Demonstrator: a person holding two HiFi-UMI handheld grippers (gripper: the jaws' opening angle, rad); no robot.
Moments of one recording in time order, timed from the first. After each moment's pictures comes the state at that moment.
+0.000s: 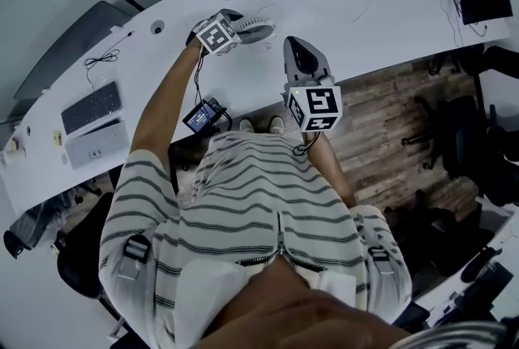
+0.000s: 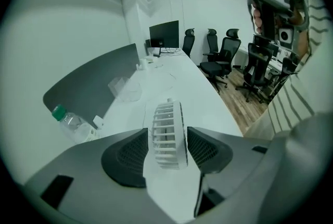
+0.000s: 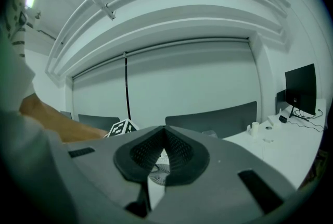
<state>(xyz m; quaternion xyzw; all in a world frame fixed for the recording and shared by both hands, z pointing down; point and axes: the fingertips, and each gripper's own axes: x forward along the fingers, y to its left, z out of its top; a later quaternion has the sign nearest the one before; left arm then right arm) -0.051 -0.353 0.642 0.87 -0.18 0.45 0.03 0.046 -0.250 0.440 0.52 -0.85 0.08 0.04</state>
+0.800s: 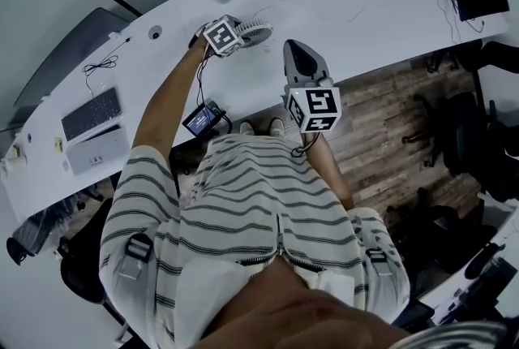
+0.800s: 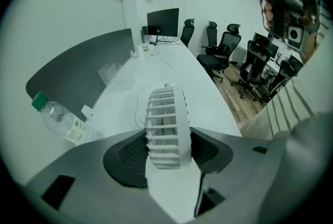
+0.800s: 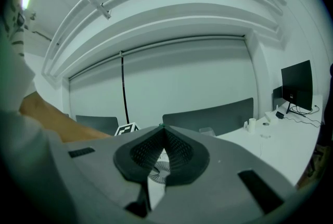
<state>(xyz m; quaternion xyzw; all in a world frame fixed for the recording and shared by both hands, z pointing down) -0.042 -0.350 0.672 0.85 -0.15 0.49 0.06 0.055 -0.252 0.450 0.53 -0.84 0.10 0.04</state>
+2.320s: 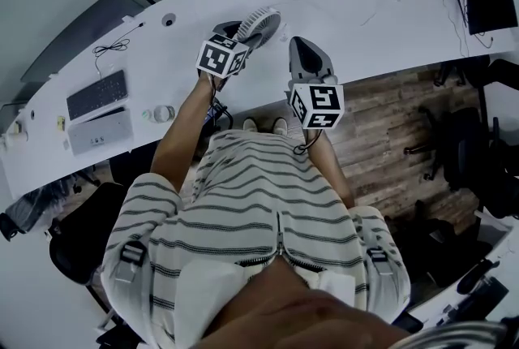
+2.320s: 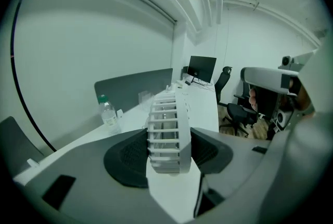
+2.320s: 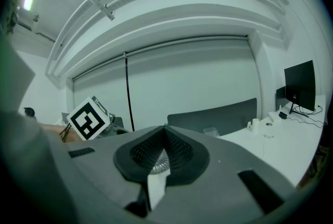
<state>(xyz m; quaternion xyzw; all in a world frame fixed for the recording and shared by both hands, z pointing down) -0.055 -0.290 0.539 0.86 -0.39 0.28 0.17 0.043 -0.238 0.445 0.51 -0.85 0.09 0.04</state>
